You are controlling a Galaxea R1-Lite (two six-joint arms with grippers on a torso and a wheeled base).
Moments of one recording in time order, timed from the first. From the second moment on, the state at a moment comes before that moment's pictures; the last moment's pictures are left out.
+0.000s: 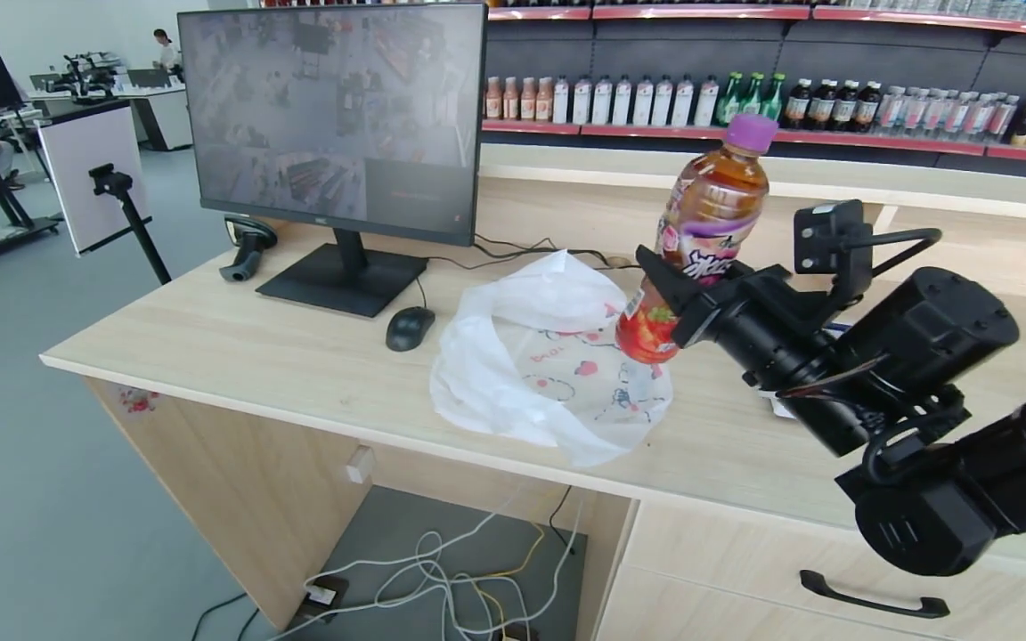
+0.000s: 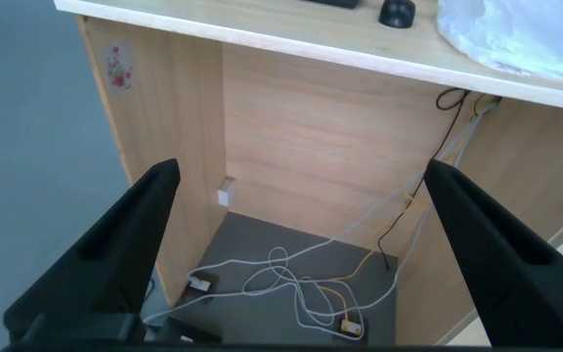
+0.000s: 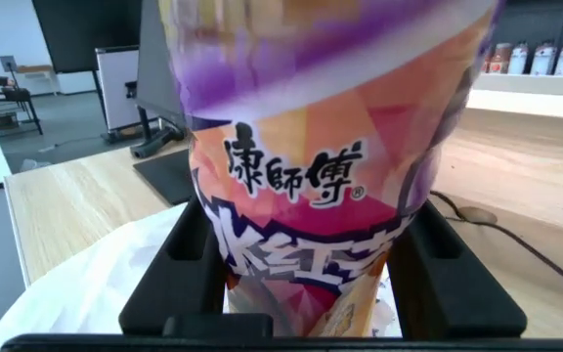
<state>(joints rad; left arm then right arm) 0.00 0.00 0.00 0.00 0.00 -0.01 0.47 1.93 -0.77 -1.57 0.11 0.03</state>
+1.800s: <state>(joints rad) 0.00 0.00 0.00 0.00 0.00 0.00 0.58 2.22 -0.94 -1.57 0.17 0.03</state>
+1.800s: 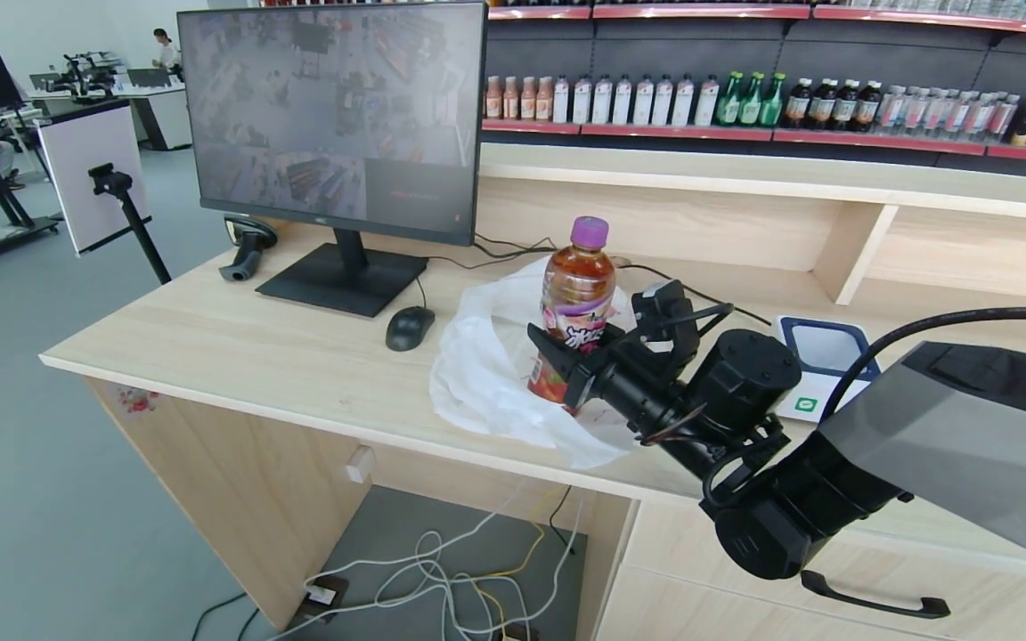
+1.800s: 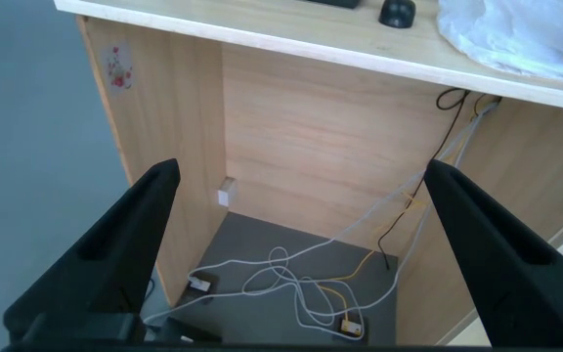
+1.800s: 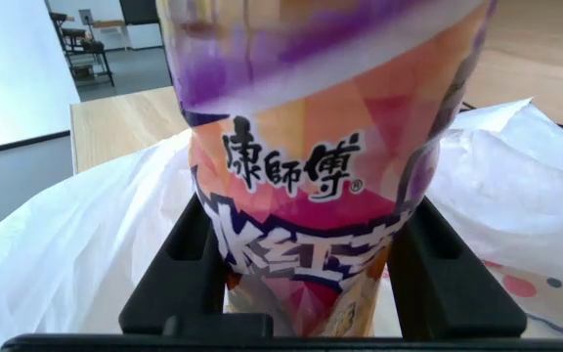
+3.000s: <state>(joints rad) 0.00 0.00 0.00 0.00 0.00 0.00 0.58 2.25 -0.94 -1.57 0.17 0.04</state>
